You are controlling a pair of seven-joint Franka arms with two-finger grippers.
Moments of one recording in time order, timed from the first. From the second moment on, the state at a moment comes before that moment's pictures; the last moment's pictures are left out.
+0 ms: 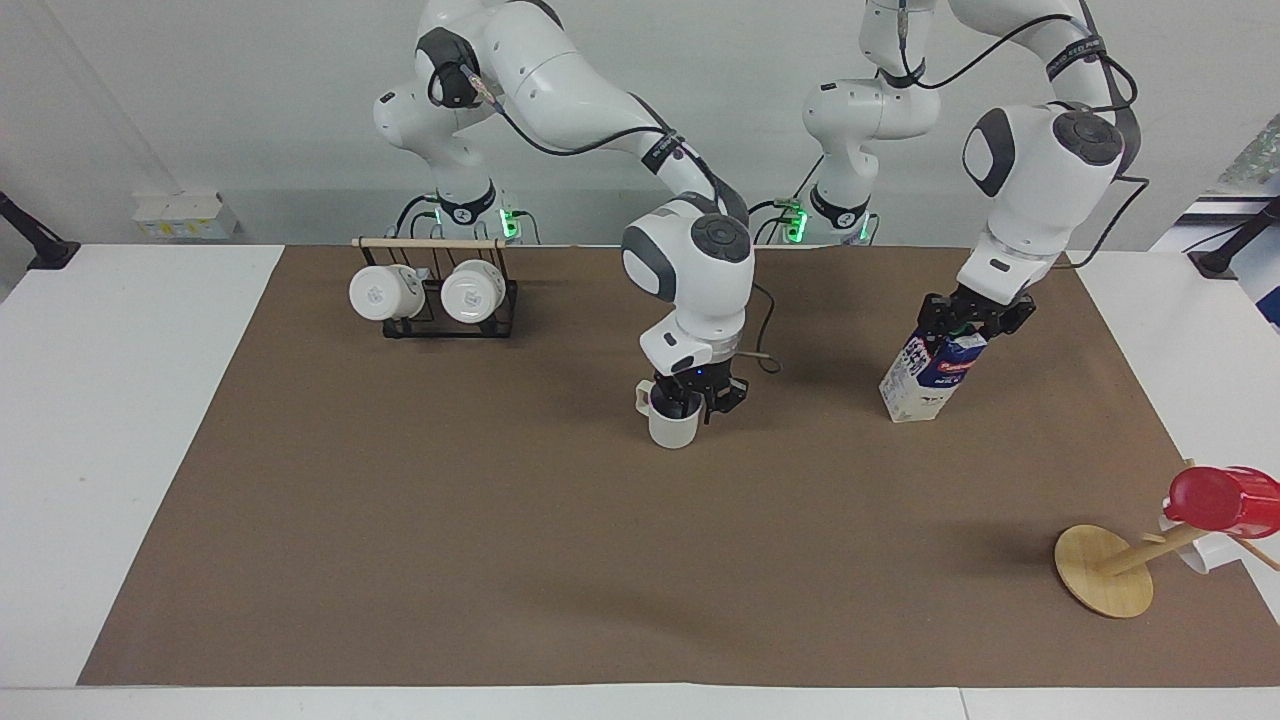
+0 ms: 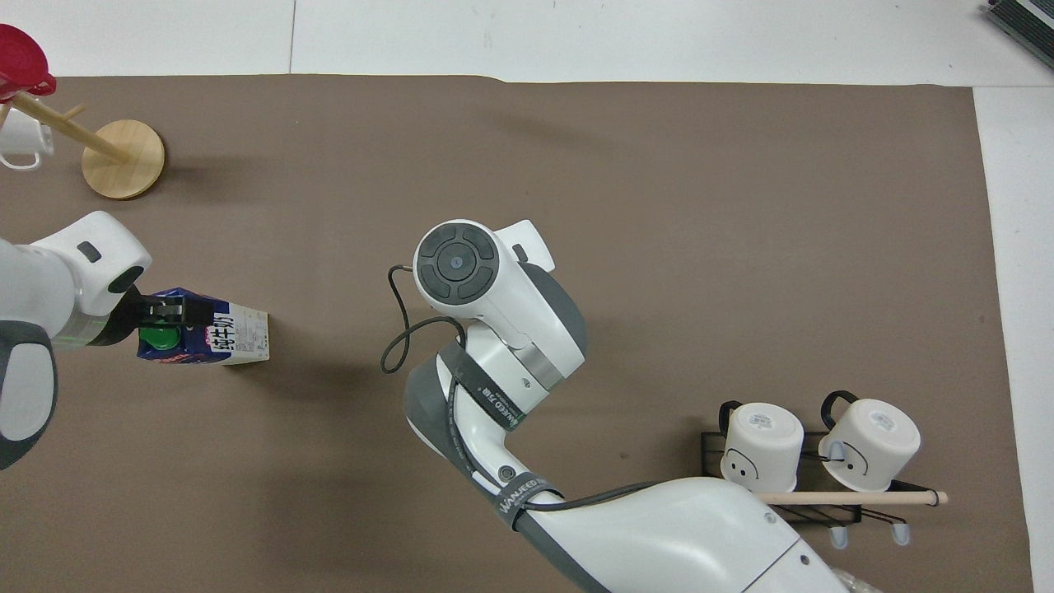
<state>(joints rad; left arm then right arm) -0.03 -0.11 -0.02 -2.13 0.00 2.07 0.00 0.67 0.62 -0.01 -1.40 -0.06 2.08 1.00</state>
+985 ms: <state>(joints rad) -0.09 -0.11 -0.03 -2.07 0.00 2.02 -0.11 0.40 0.24 -0.02 -1.57 -0.07 1.96 0.76</state>
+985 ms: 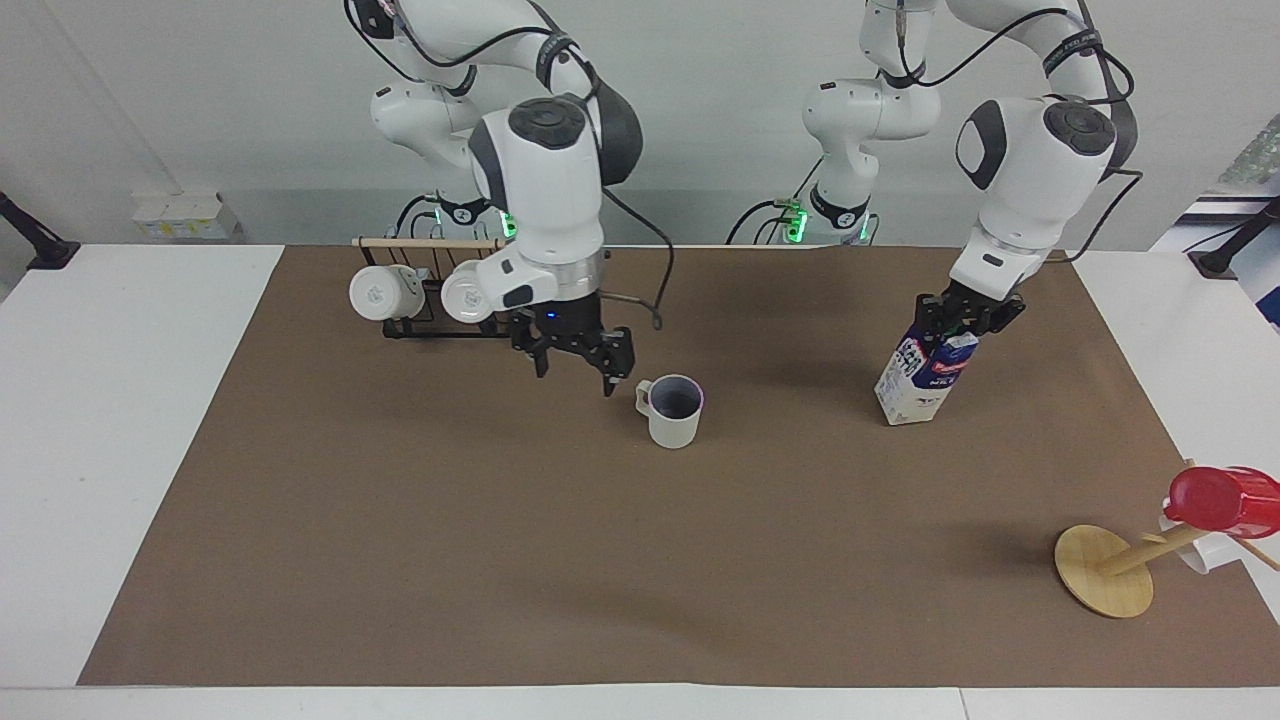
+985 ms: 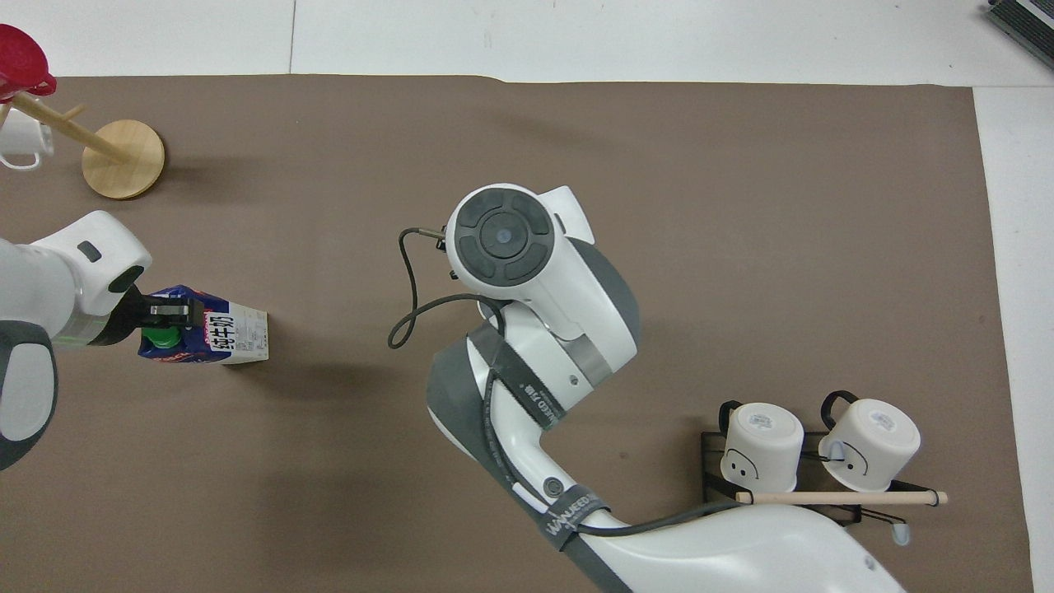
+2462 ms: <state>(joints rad) -0.47 0.12 -0.03 -1.88 -0.05 2.11 -0.53 0.10 0.00 -0.02 -1.50 -0.07 1.51 0.20</state>
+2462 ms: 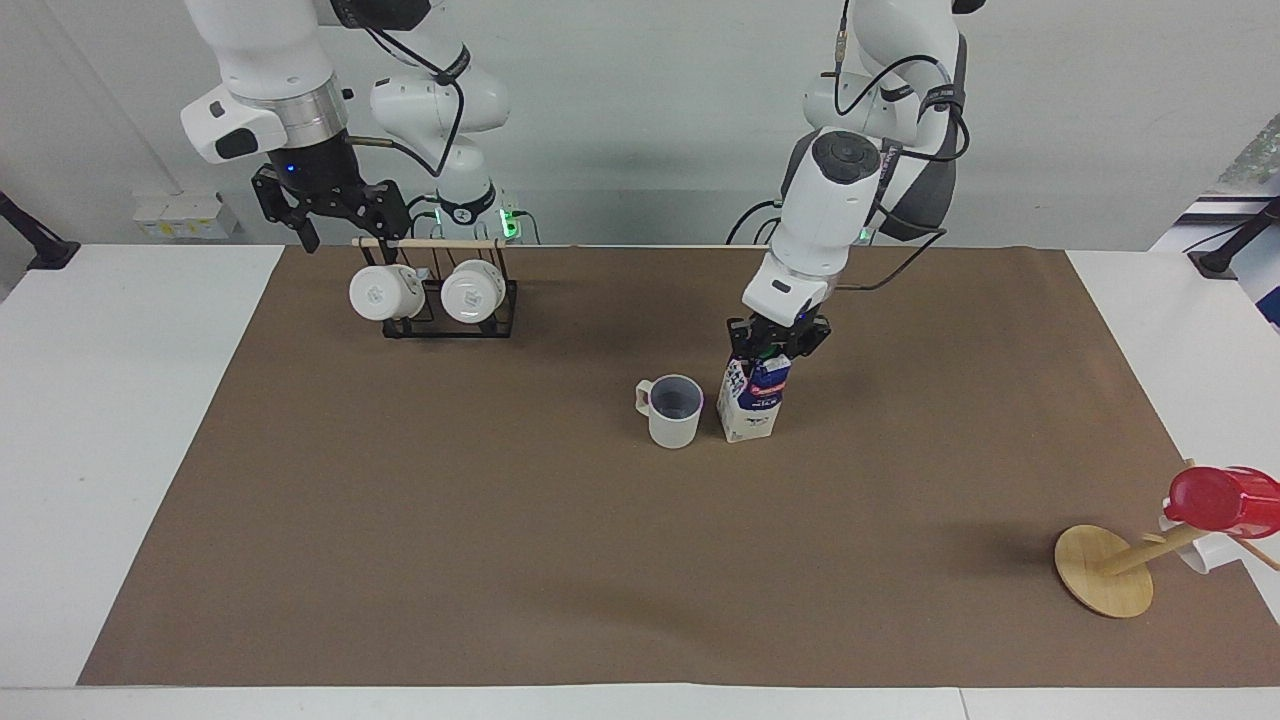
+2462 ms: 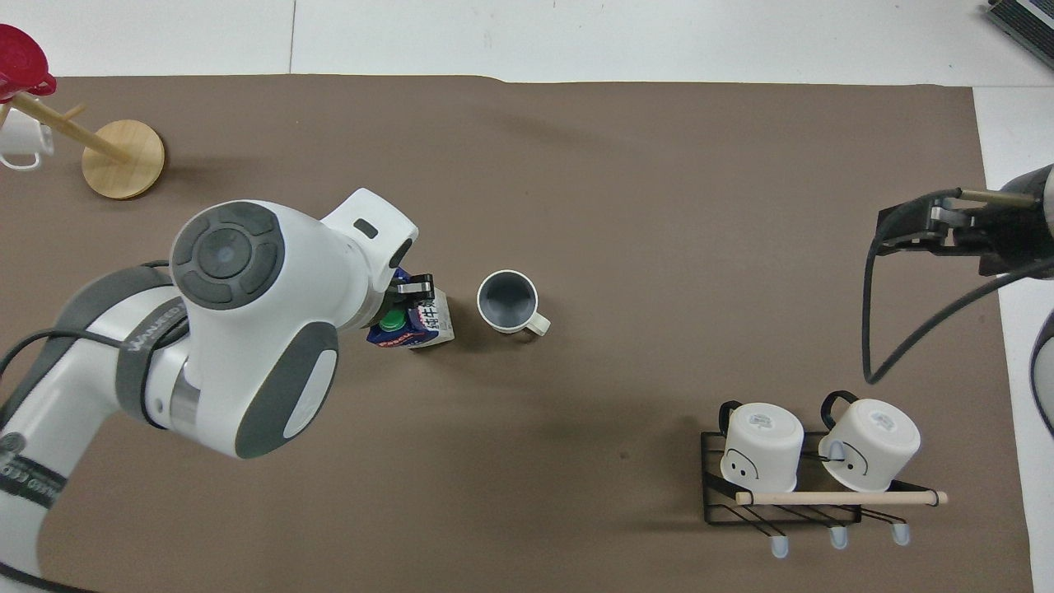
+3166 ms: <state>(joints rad) -0.47 0.09 -0.01 -1.73 -0.05 1.88 -0.53 0.08 0.00 -0.02 -1.50 -0.07 1.51 0.19</state>
